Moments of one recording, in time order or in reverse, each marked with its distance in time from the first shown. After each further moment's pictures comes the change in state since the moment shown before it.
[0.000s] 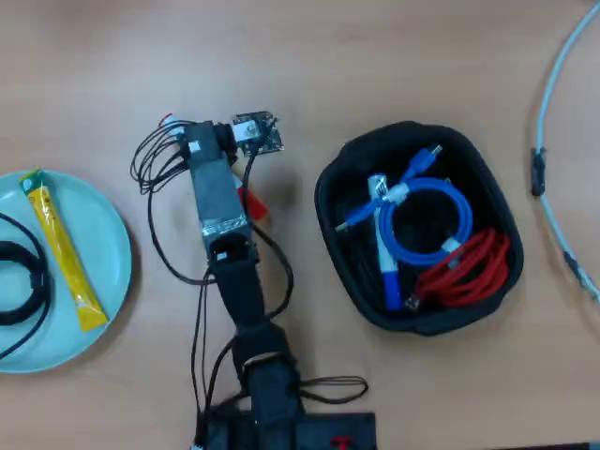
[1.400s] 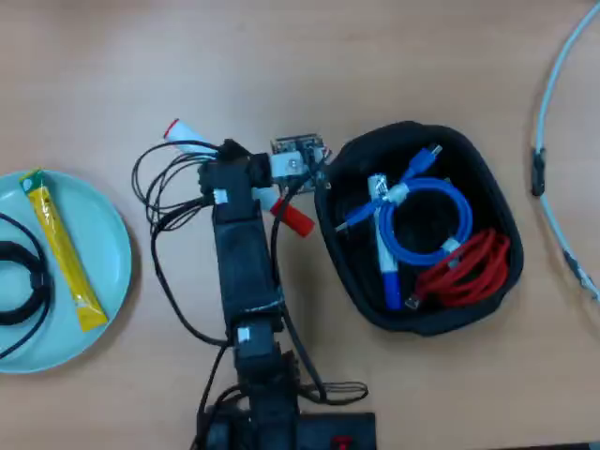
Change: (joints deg) arm 8.4 37.7 1.4 20.0 -19.4
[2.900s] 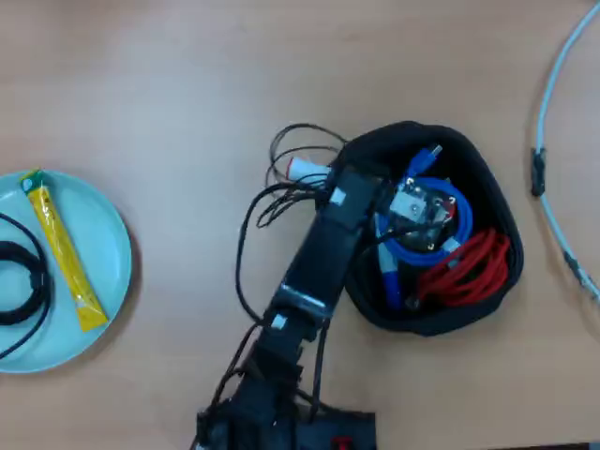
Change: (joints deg) arm 35.8 -5.4 0.0 -5.7 -53.2
